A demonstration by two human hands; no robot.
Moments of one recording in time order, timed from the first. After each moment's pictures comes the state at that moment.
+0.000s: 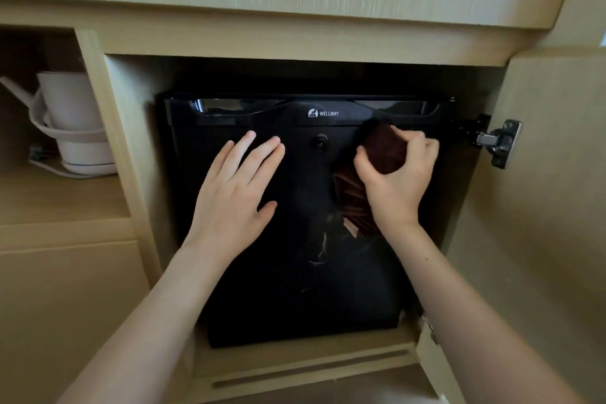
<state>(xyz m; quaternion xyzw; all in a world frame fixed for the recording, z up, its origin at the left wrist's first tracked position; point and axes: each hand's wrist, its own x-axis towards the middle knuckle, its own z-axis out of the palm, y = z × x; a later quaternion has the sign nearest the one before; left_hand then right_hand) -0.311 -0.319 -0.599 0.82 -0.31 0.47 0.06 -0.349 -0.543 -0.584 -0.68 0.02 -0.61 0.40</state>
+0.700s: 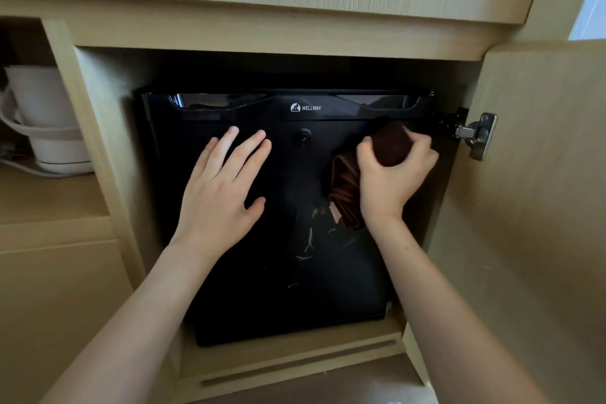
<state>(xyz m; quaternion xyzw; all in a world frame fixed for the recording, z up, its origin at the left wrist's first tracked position) -0.309 -0.325 -0.602 0.82 -0.32 0.47 0.08 -0.344 -0.551 -0.586 -0.60 0.11 -0.64 0.47</state>
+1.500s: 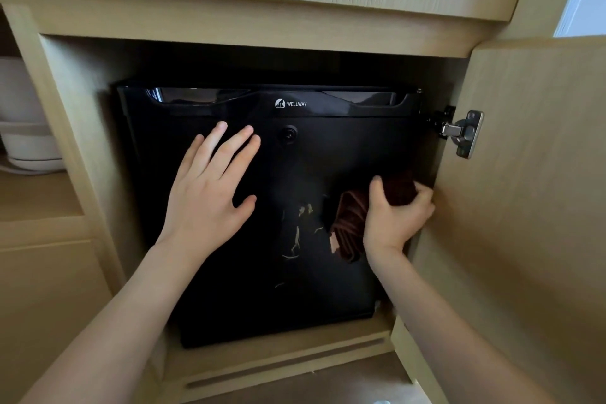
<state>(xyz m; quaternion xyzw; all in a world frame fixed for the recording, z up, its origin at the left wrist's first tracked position) -0.307 -0.334 -0.606 0.81 -0.32 0.48 0.11 -0.355 -0.572 -0.640 -0.54 0.23 -0.60 0.54</state>
